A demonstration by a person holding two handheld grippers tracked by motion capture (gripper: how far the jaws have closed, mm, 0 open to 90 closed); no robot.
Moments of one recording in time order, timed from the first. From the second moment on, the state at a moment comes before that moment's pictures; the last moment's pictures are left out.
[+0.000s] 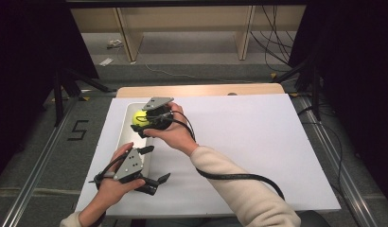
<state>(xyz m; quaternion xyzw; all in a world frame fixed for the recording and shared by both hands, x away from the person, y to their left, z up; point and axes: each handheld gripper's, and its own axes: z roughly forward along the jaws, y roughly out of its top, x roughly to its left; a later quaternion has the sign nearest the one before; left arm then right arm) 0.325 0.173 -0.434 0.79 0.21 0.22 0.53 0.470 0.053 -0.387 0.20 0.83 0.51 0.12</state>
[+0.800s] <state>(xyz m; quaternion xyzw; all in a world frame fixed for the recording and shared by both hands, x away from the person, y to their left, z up) 0.324 0.172 -0.434 0.79 0.21 0.22 0.53 0.475 0.060 -0.387 0.19 0.83 0.50 0.11</state>
